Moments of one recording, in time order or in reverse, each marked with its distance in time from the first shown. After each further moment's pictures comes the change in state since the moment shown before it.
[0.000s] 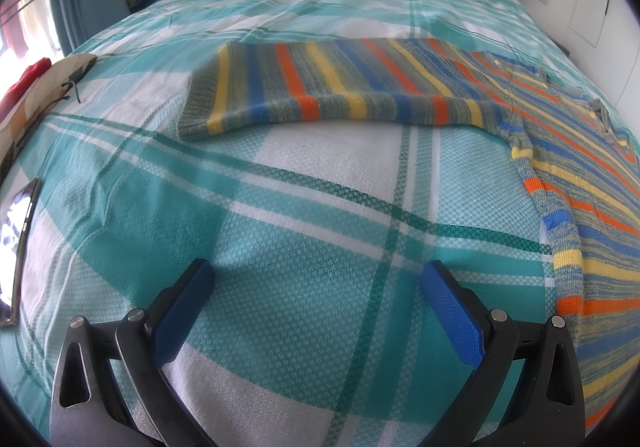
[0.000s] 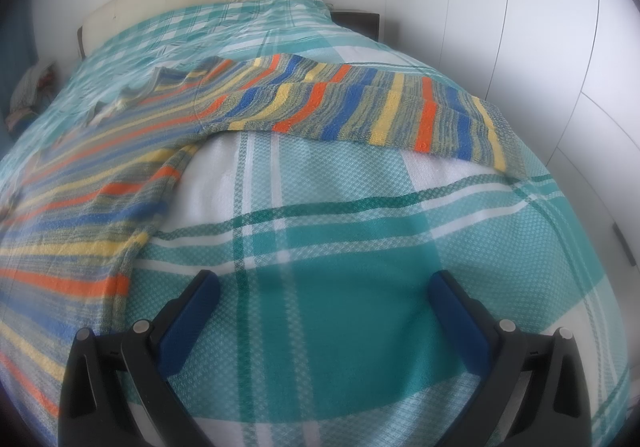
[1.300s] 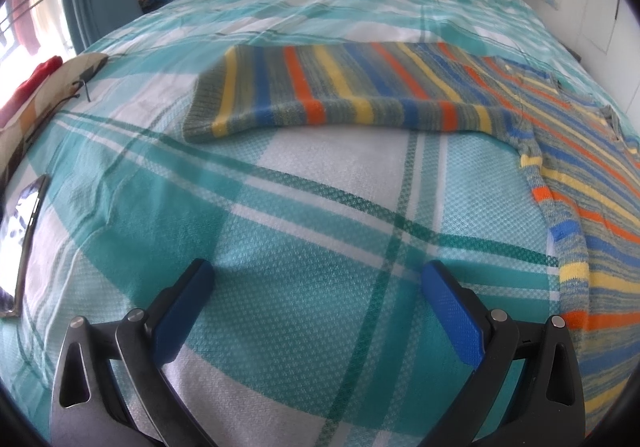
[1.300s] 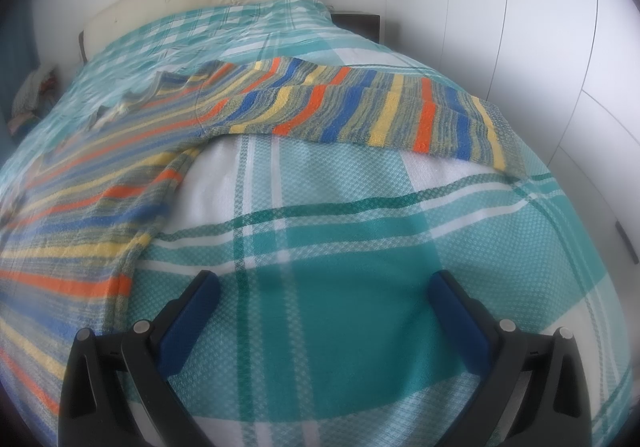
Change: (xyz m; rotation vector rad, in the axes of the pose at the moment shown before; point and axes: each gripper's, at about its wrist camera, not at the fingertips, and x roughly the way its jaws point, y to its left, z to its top) left arm 0.001 -0.003 0.001 -0.025 -0.014 0.044; right arm -0.004 0.001 0.000 0.005 -0.005 0.005
